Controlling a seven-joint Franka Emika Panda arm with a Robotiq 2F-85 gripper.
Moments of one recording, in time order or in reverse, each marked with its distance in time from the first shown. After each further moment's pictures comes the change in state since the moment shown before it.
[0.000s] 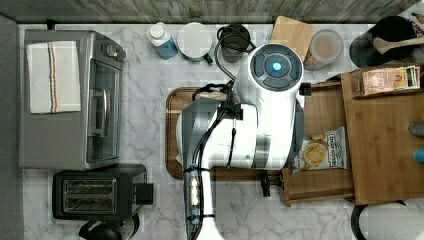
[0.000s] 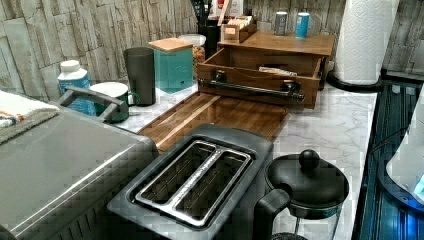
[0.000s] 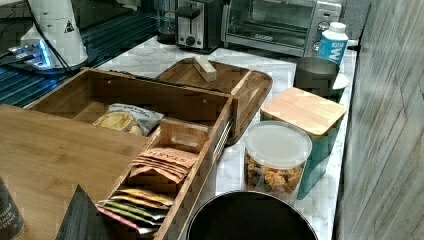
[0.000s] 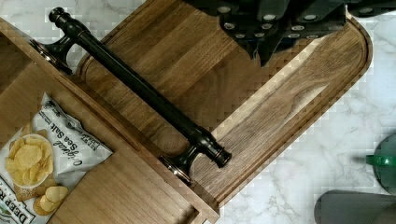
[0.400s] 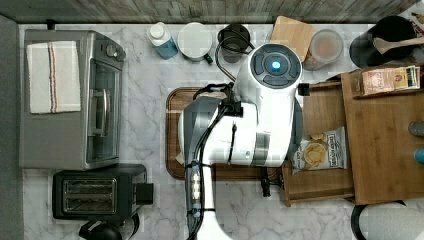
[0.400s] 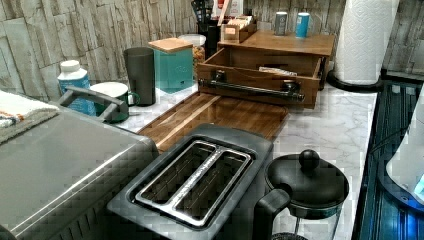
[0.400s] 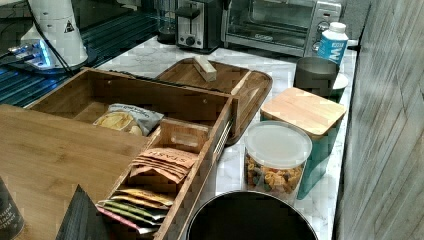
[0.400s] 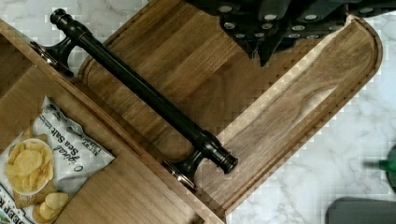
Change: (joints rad) arm -0.002 0.018 0.000 -0.014 0.000 0.000 0.000
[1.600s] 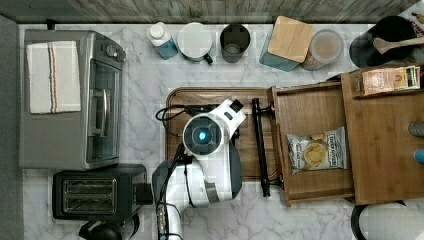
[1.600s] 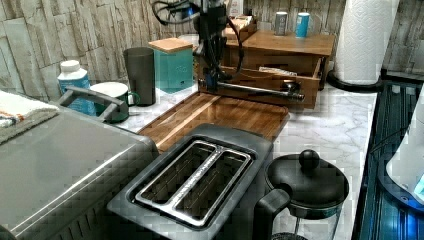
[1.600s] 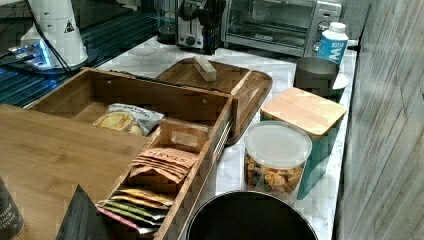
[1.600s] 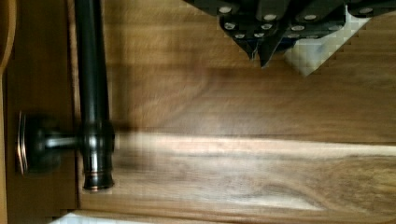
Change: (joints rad) arm 0.047 -0.086 0.118 -0.527 -0.192 0.583 -0.514
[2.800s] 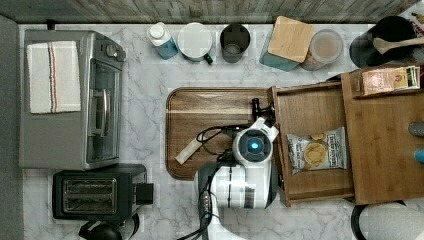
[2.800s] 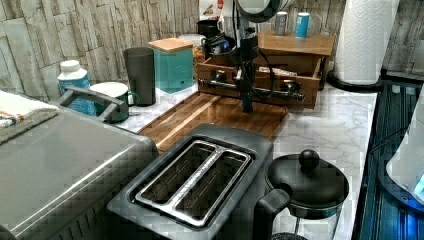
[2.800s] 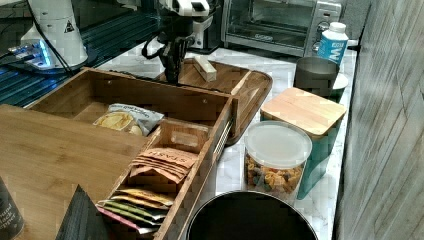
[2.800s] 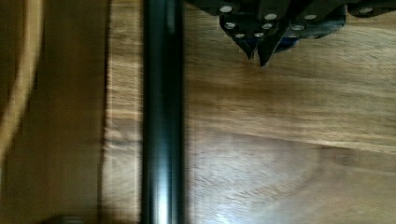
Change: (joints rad) arm -0.098 0.091 -0.129 -0.109 0.092 0.073 -0.352
